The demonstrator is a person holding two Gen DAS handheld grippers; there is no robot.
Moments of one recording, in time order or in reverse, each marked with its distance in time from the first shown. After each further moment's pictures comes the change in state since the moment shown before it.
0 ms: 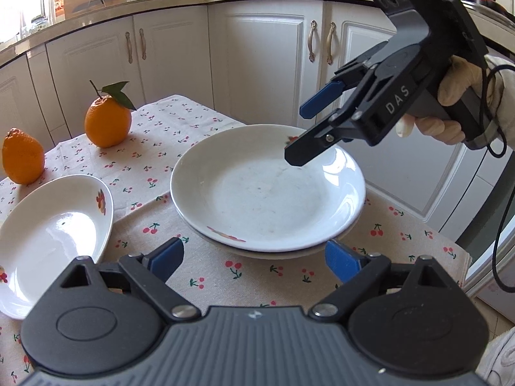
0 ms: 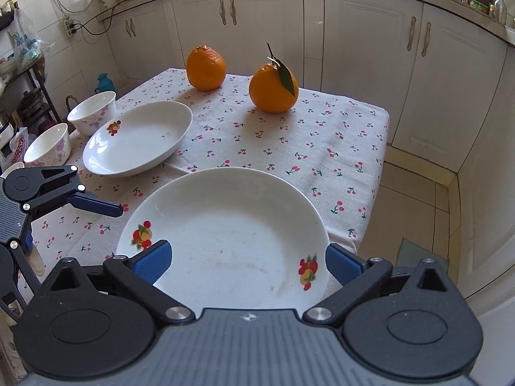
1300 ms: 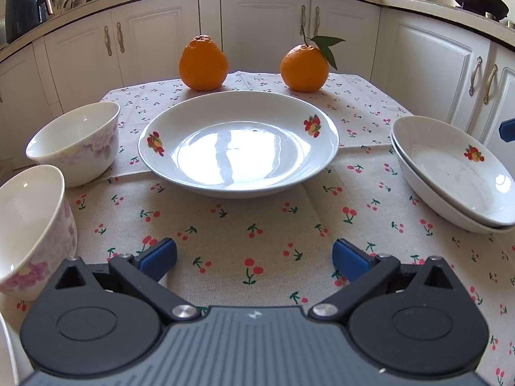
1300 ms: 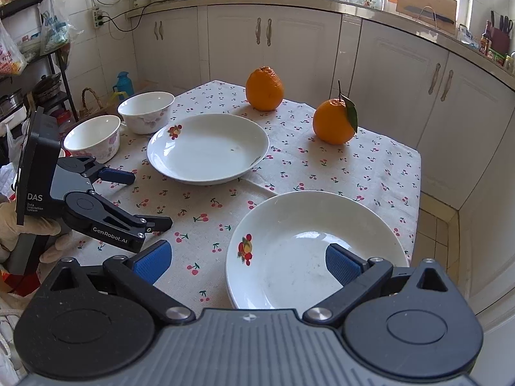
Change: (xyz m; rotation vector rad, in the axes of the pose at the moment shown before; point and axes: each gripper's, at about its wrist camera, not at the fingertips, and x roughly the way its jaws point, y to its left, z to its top) left arm -0.025 0.085 -0.067 -0.396 0.031 0.428; right arm -0.012 0.100 0.000 -0.113 -0.050 -0.015
